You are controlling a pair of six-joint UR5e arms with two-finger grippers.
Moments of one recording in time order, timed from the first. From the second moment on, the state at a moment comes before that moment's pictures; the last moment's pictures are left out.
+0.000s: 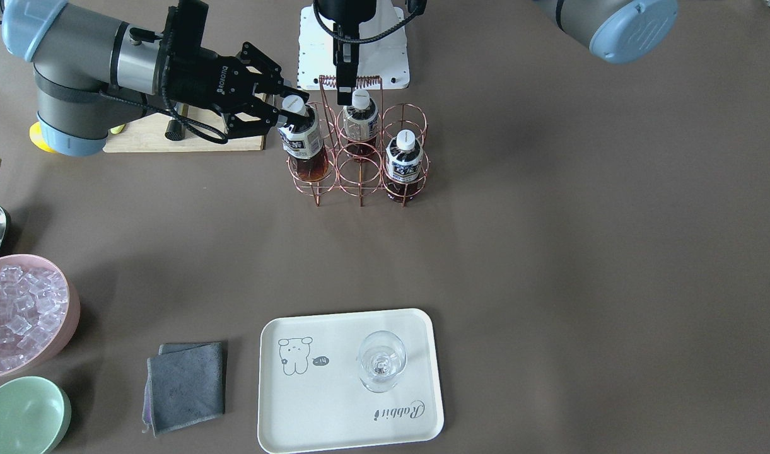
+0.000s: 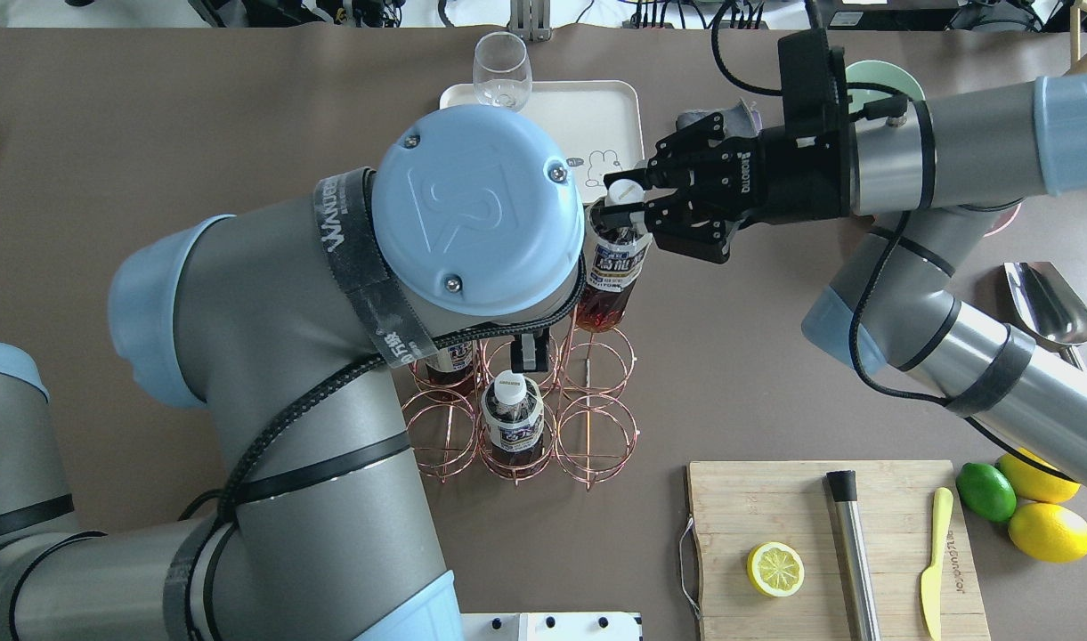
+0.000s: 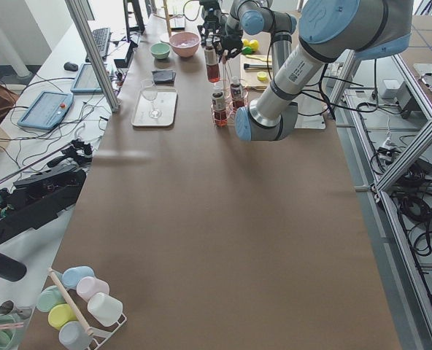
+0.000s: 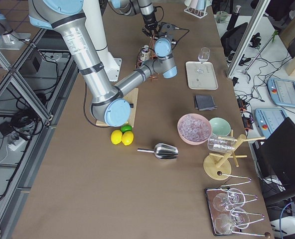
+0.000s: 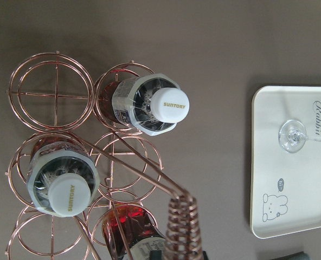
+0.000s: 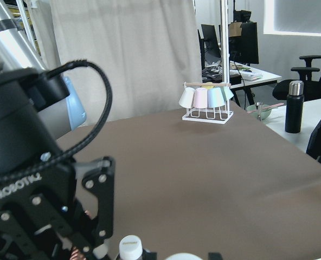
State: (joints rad) left arm -0.44 -2.57 -1.96 -1.09 -1.60 -2.86; right arm 0.83 -1.09 1.66 -0.10 2.23 0.52
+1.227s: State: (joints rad) left arm -0.64 -2.52 -2.14 -0.95 -1.72 -2.68; right arm 1.01 -0.87 1.29 -0.14 1.83 0.50
